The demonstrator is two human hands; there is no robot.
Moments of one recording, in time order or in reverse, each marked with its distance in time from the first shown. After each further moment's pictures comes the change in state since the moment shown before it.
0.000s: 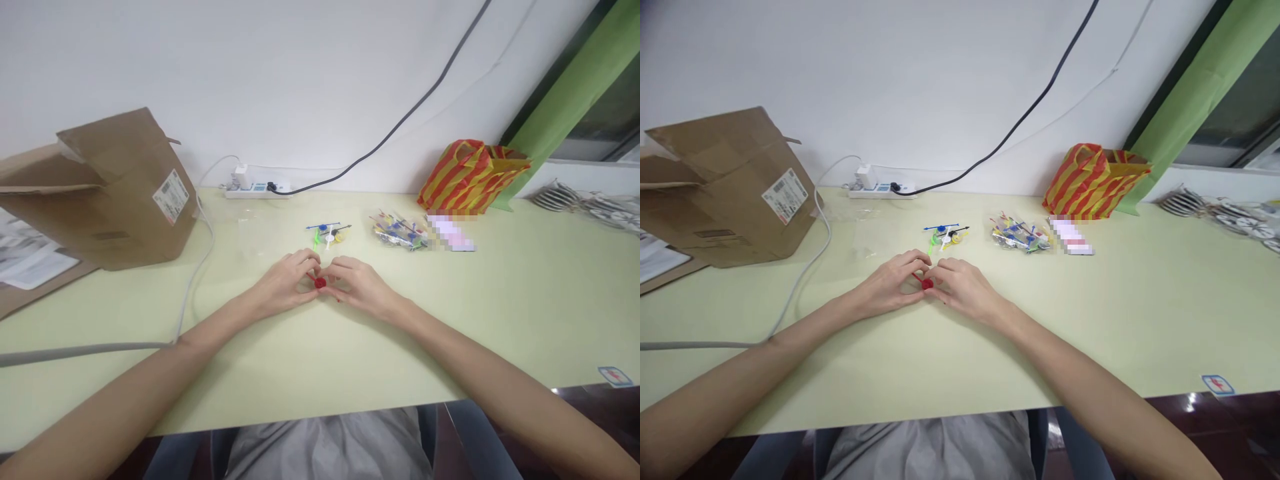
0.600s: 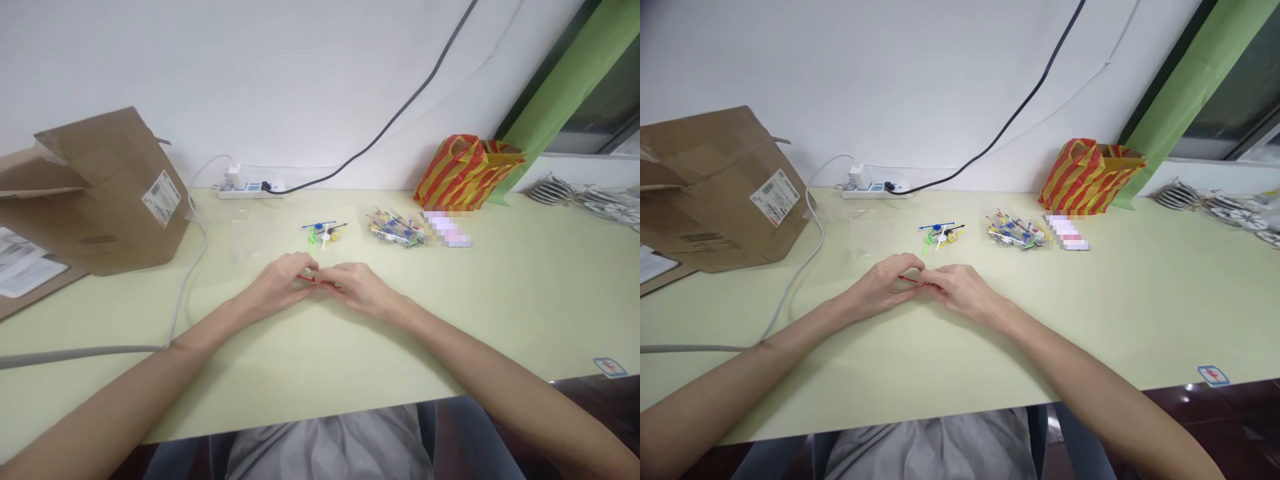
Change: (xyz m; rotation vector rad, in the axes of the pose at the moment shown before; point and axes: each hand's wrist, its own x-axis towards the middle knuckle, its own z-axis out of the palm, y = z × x) left_hand 0.000 0.002 -0.003 -0.051 0.051 0.009; right_hand -0.004 0.002 0.002 0.003 -0.045 -0.035
